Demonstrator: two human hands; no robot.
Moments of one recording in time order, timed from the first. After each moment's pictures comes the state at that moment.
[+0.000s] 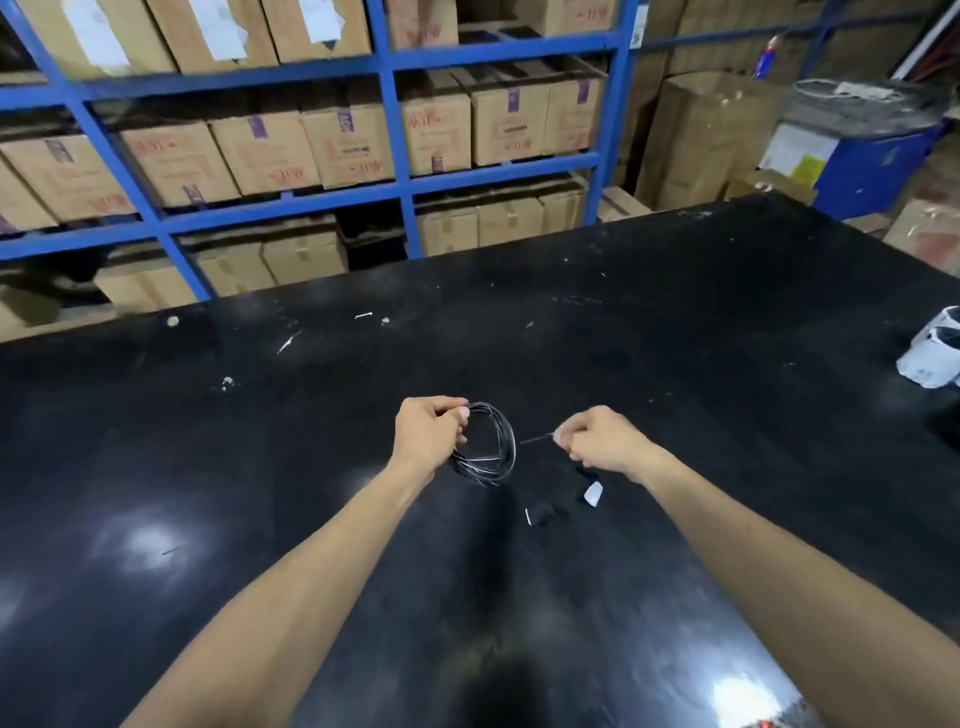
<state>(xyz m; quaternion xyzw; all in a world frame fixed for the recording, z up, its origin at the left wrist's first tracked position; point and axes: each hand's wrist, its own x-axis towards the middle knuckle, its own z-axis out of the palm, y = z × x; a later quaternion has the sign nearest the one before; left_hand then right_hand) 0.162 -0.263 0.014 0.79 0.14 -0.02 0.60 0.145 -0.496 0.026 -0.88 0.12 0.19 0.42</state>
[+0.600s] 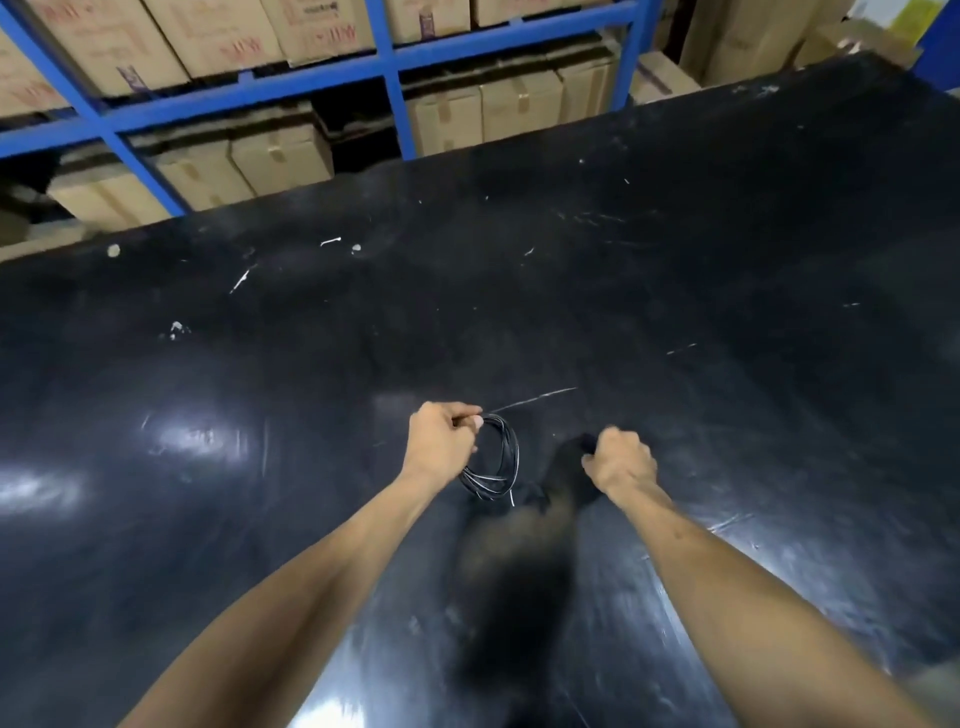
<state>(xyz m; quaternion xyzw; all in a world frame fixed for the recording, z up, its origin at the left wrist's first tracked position) 0.196 -0.316 -0.073 0.85 0.14 -0.10 0.49 0.187 -0.535 -0.117 -0.92 0.26 0.21 0.19</state>
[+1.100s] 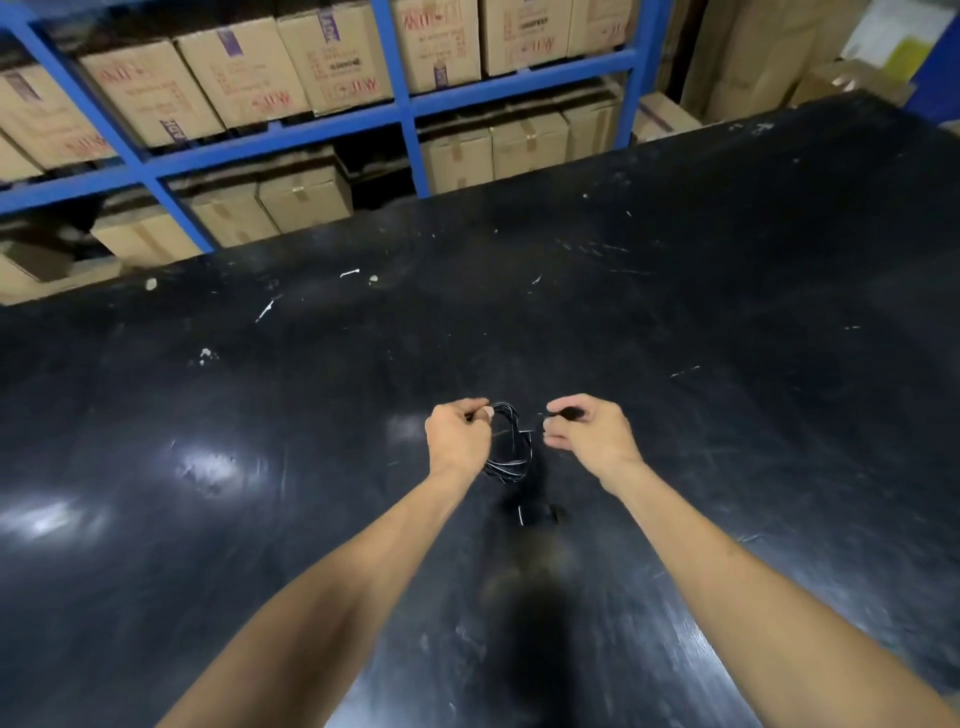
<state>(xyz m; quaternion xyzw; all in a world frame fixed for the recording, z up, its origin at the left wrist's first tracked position) 0.203 -0.340 -0.049 0.81 0.22 -0.03 0.54 0.199 -0.508 -0.057 -0.72 0.22 0.11 0.65</state>
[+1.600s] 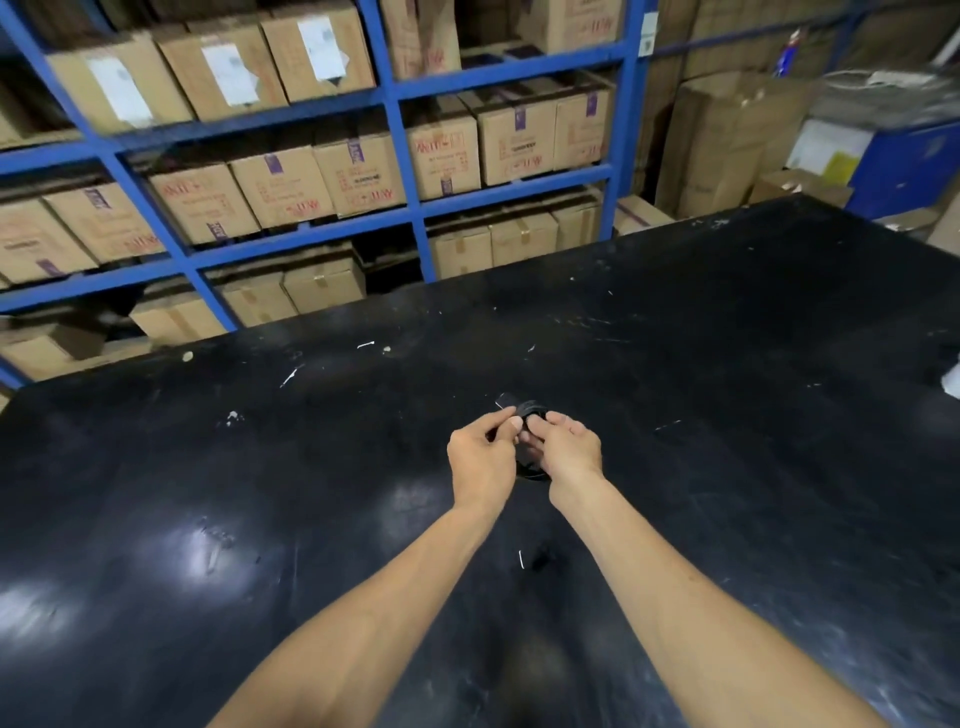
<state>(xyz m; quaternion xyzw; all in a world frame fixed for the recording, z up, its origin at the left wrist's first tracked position) 0.165 -0.370 0.022 0.76 0.12 0.06 0.64 0.174 -0.465 0.032 -0.48 0.31 0.03 0.82</state>
